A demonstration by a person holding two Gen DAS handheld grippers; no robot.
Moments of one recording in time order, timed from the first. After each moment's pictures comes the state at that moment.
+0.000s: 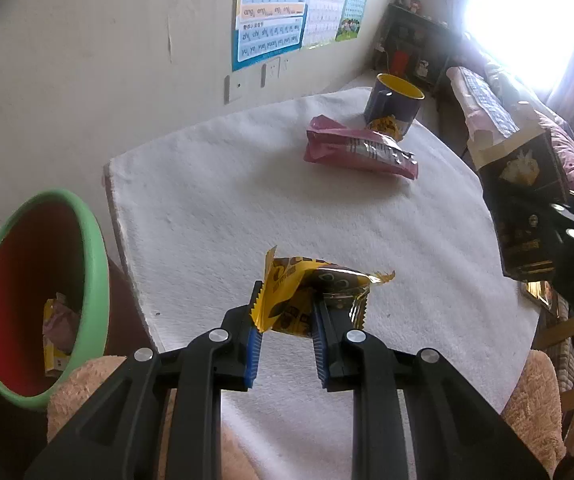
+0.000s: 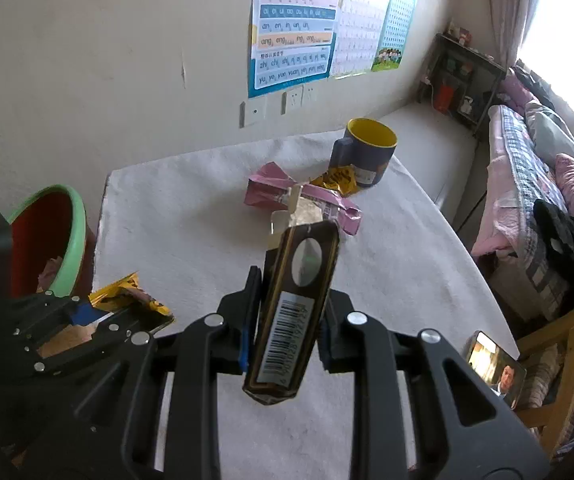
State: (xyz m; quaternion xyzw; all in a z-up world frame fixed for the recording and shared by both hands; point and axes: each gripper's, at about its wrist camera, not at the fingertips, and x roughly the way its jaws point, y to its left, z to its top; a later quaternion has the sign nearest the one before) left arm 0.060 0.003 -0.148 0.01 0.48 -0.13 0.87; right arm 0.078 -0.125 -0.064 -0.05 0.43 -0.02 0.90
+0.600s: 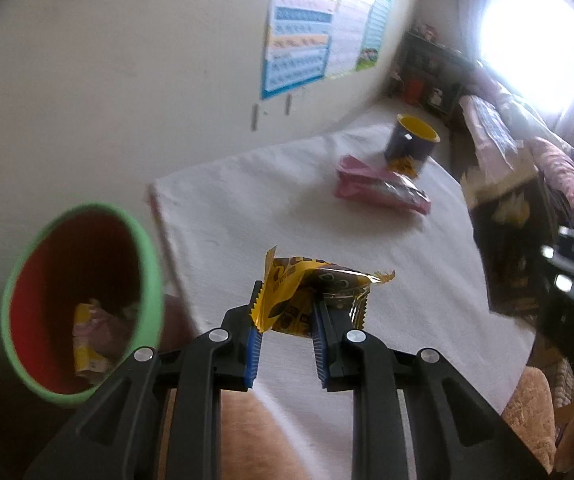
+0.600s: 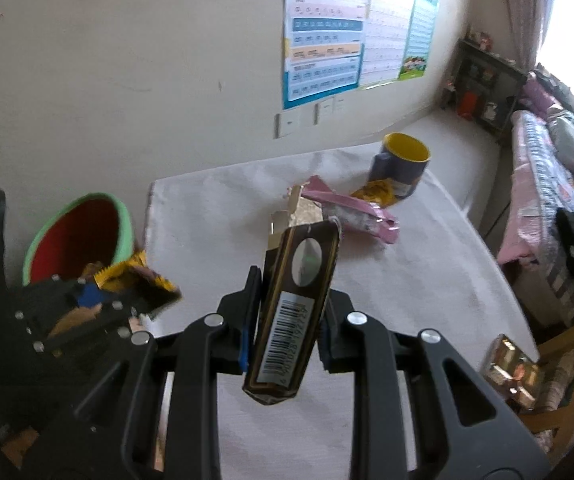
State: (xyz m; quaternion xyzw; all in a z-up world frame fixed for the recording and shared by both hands) left arm 0.047 0.044 -0.110 -0.01 0.44 -0.09 0.89; right arm 0.066 -0.093 -0.048 -0.02 0.42 0.04 0.90
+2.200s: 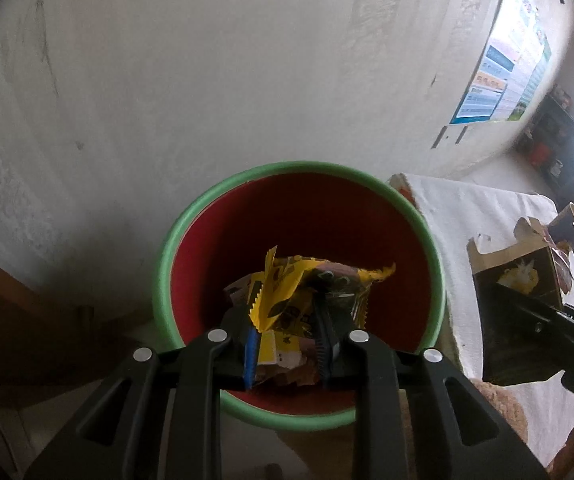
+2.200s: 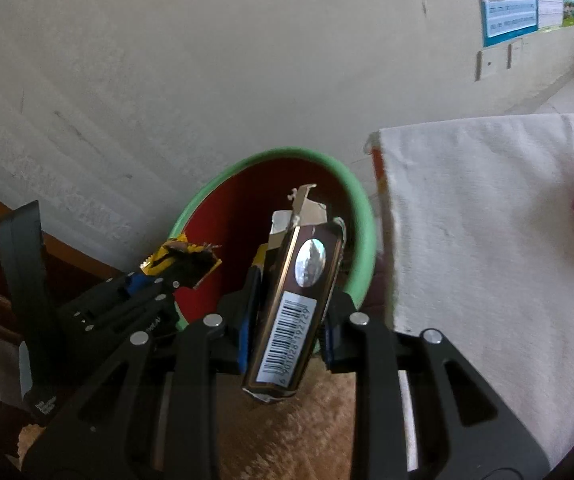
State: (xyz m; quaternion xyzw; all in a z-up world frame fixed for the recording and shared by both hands) left arm 0.062 0.256 -0.148 -0.11 0.47 0.12 0.87; right arm 0.149 0.085 -0.115 0.08 0.52 0.29 0.80
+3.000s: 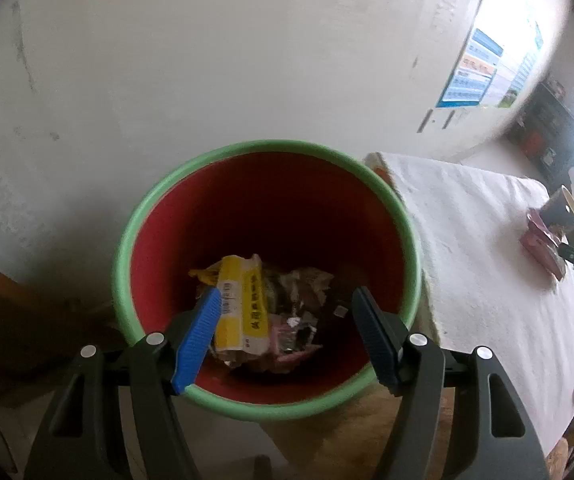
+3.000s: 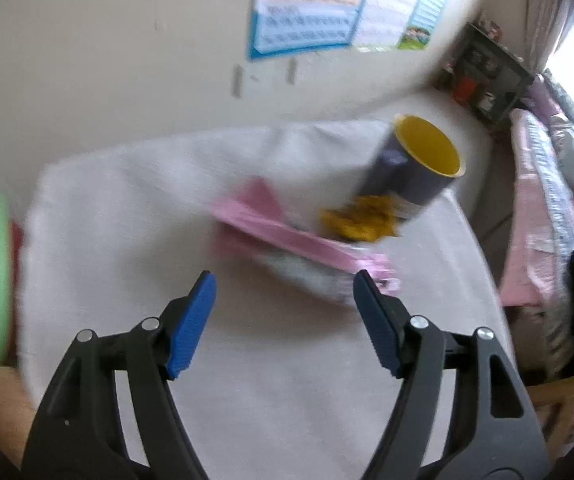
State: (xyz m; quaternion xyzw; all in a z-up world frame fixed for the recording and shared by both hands) left arm 0.067 0.223 -0.157 -0.10 0.48 0.10 0.86; right arm 0.234 -0.136 -0.140 -0.10 0.50 -0.03 0.86
